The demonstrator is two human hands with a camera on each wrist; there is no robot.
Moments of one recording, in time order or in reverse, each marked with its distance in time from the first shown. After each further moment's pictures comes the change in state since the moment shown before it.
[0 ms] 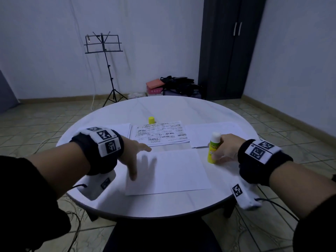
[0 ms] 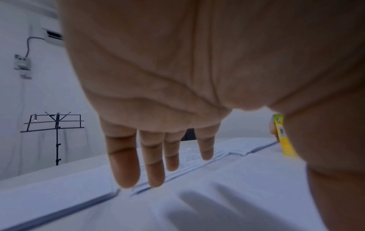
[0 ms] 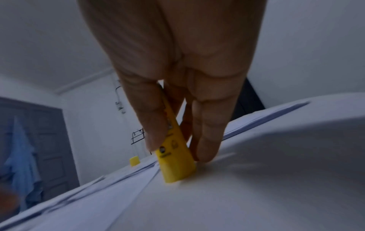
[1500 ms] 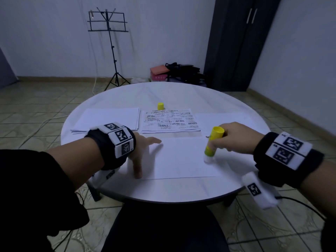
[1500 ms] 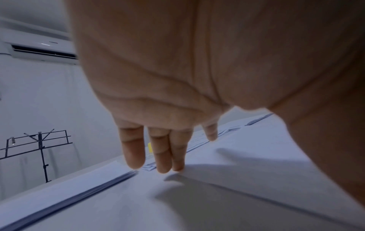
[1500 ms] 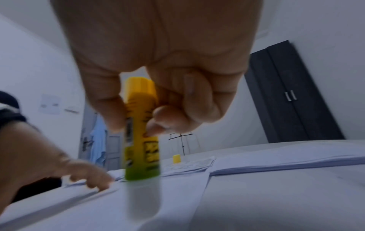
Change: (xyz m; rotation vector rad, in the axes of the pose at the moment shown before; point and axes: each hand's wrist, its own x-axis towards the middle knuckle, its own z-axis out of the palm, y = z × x) left_hand 0.012 -0.011 0.033 0.100 0.029 0.021; right_hand -0.051 -0.037 0.020 -0.348 0.010 -0.337
